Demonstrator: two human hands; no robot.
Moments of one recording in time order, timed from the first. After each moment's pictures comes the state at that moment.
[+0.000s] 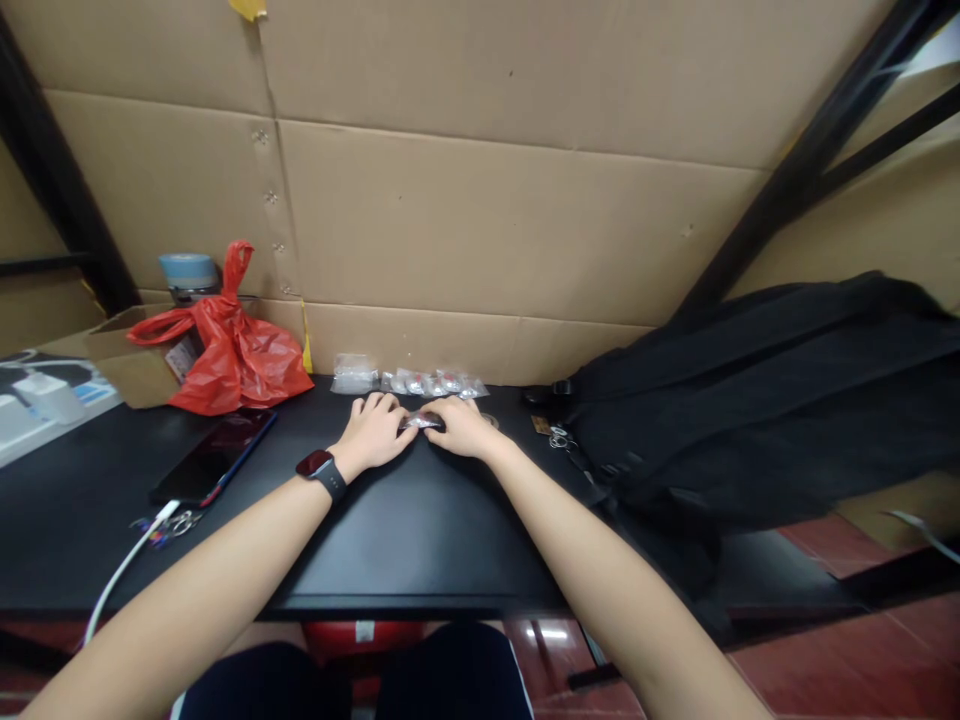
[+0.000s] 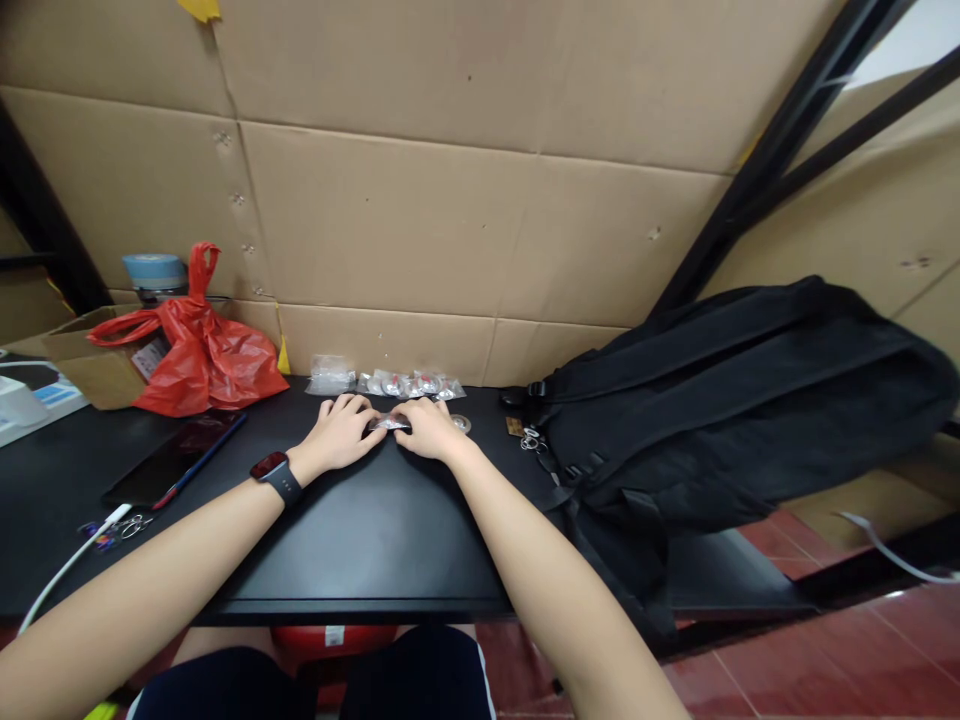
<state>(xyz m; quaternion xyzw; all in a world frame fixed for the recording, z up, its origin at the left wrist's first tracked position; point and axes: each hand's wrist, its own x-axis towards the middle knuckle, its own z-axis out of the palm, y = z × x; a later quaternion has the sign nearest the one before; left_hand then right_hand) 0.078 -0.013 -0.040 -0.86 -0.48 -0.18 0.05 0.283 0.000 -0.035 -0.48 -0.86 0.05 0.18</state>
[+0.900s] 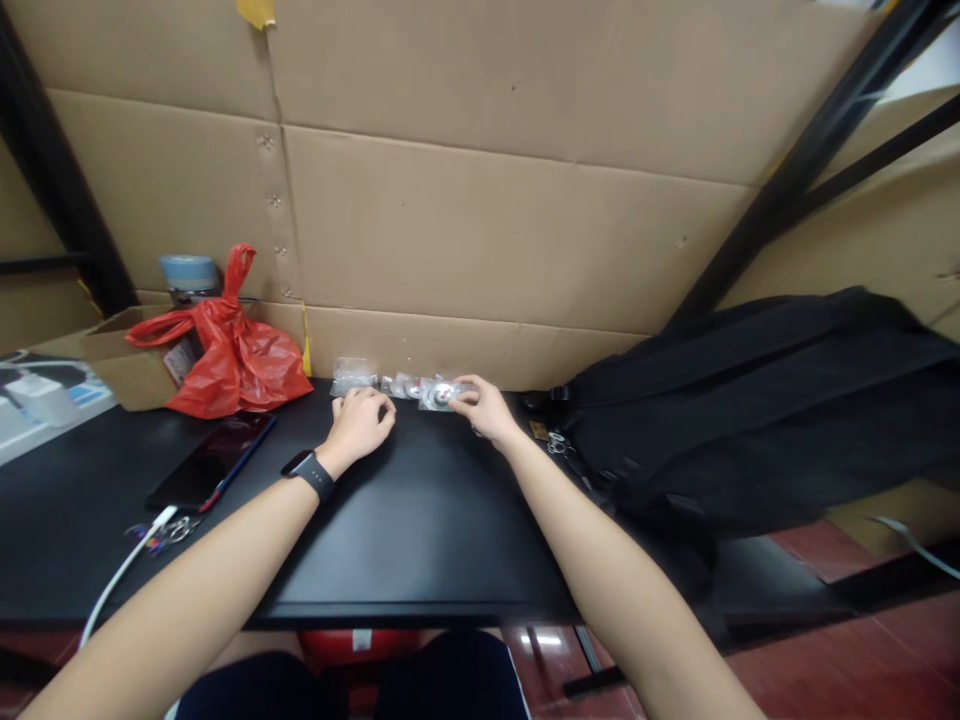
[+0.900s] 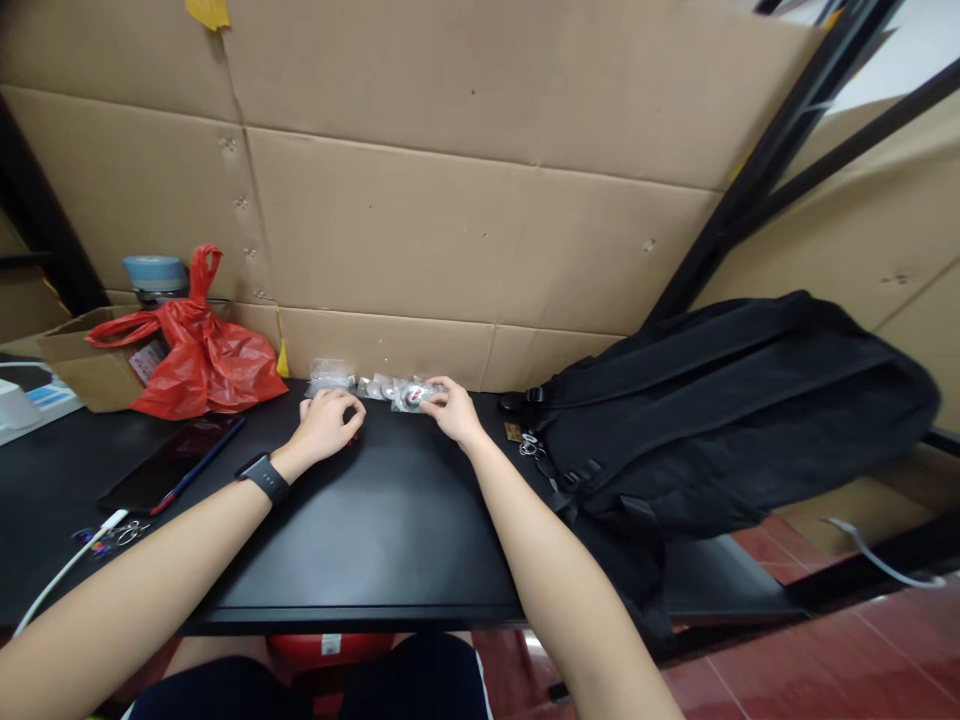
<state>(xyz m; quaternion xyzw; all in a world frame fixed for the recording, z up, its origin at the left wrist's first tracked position) 0.063 -0.002 -0.031 -0.79 -0.55 -0.27 -0.02 0.315 0.026 -0.039 -0.52 -0.66 0.29 0.46</state>
